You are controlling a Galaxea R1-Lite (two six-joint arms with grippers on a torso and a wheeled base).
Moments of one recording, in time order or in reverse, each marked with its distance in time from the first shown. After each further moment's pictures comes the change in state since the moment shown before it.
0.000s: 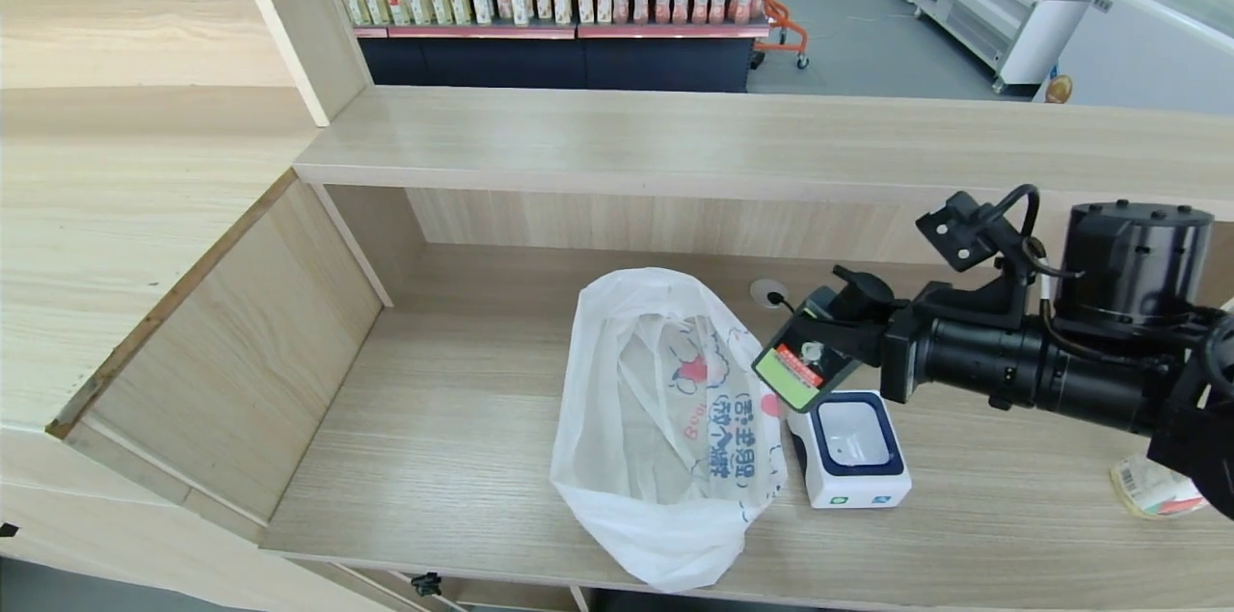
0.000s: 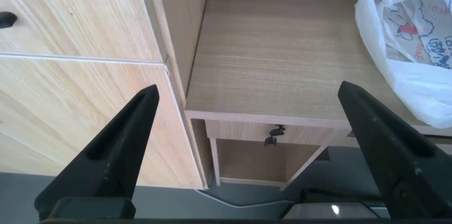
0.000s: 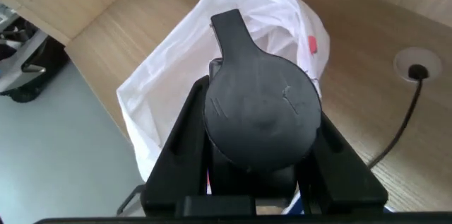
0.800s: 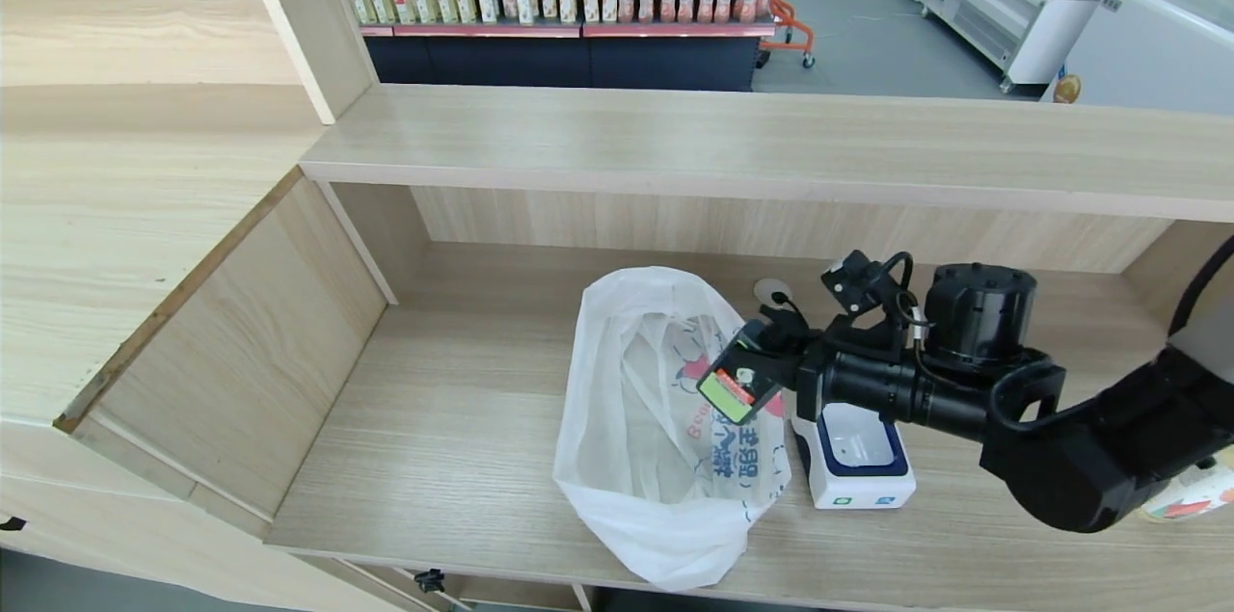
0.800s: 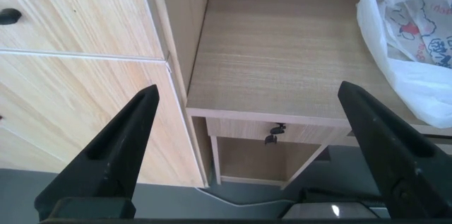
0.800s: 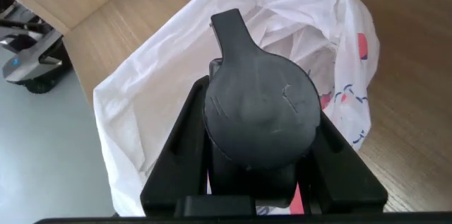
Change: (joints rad) left arm 0.001 -0.001 0.000 0.000 0.000 -0.003; right arm 0.030 0.340 -0.009 -0.373 0.090 0.001
